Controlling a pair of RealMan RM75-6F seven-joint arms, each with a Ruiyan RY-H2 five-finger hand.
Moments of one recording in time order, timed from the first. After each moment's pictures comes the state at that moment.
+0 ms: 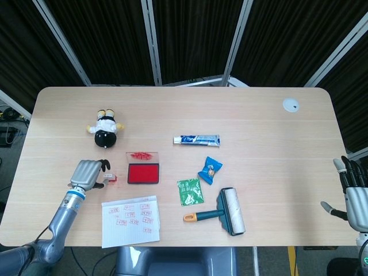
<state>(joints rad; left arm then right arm) -0.51 -1.55 -0.12 -1.35 1.14 0.98 0.32 0.06 -1.05 0.10 -1.62 -1.48 1.51 -0.06</state>
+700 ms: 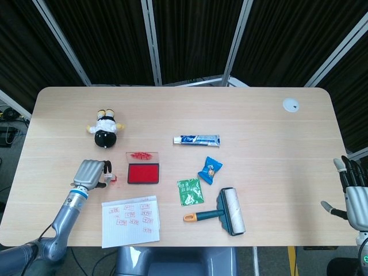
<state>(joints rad) -0.53 -1.57 -0.11 -1.32 1.12 0.97 0.32 0.07 -1.05 0.10 -1.61 -1.47 1.50 -0.06</state>
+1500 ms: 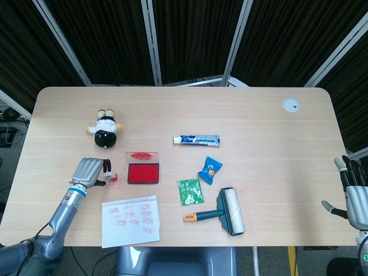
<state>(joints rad) -0.54 -1.52 -0.12 -1.37 1.13 0.95 0.25 0.07 -1.06 0.10 -1.61 -1.45 1.49 -0.06</state>
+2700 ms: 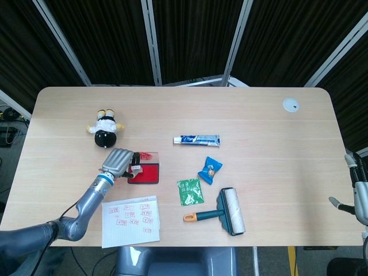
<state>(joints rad) -0.75 -1.61 -0.18 -1.35 1.01 0.82 0.32 0.08 -1.06 0.13 -1.57 -1.37 1.45 -0.05</state>
